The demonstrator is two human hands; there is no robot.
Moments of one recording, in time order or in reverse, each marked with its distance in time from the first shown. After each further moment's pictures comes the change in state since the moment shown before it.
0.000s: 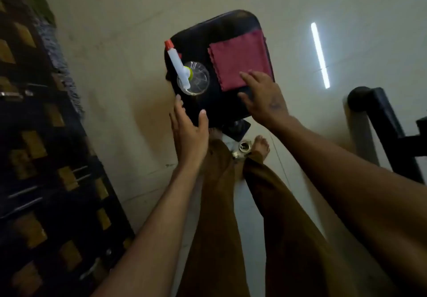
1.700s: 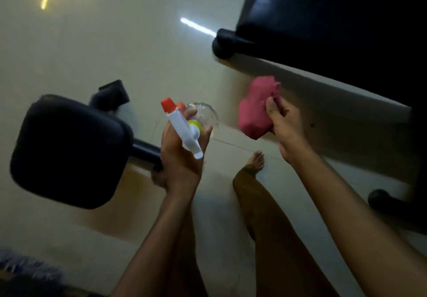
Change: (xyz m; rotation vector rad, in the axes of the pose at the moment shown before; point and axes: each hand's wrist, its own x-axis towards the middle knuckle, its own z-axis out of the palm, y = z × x) left_hand -0.195 0.088 0.198 -0.014 -0.590 0.729; right_hand -0.347 0.209 -0.023 1.473 0.944 0.962
